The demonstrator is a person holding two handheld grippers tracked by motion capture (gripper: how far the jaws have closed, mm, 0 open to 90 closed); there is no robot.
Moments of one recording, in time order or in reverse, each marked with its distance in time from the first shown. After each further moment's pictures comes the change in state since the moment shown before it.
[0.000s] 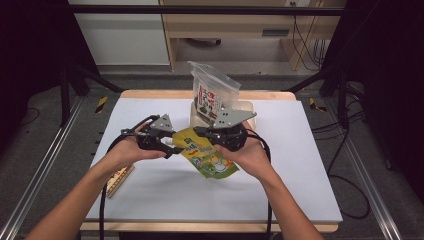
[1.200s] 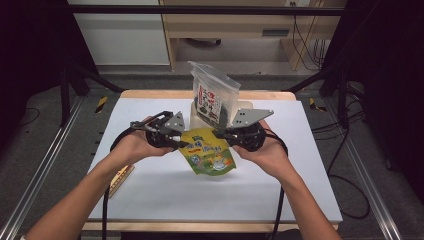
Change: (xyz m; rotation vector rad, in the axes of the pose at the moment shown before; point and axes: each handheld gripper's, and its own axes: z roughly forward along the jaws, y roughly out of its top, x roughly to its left) left arm -0.023 0.048 -0.013 0.107 0.023 0.183; right arm -0.015 -0.011 -0.037 0.125 -0.039 0.021
